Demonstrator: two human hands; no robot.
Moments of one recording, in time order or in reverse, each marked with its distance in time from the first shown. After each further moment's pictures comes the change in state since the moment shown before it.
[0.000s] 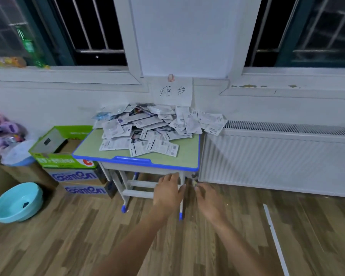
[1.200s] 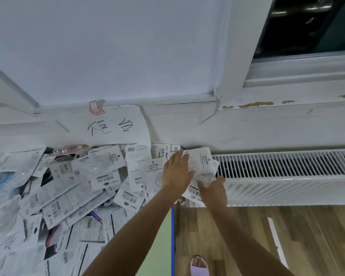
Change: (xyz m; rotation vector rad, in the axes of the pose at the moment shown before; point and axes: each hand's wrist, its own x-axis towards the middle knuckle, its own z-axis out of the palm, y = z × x) left_hand 0.521 0.123 0.088 0.107 -0.192 0.189; right_hand 0.488 0.104 -0.005 0.256 -0.038 0.675
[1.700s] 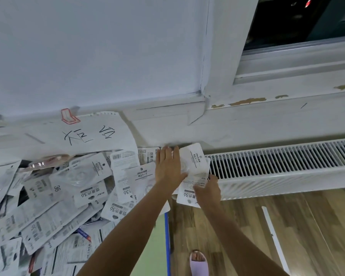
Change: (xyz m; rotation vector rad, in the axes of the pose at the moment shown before) left_hand 0.048 -0.005 0.017 0.151 0.015 0.028; right_hand 0.023 -0.001 0.001 0.099 -0.004 0.075
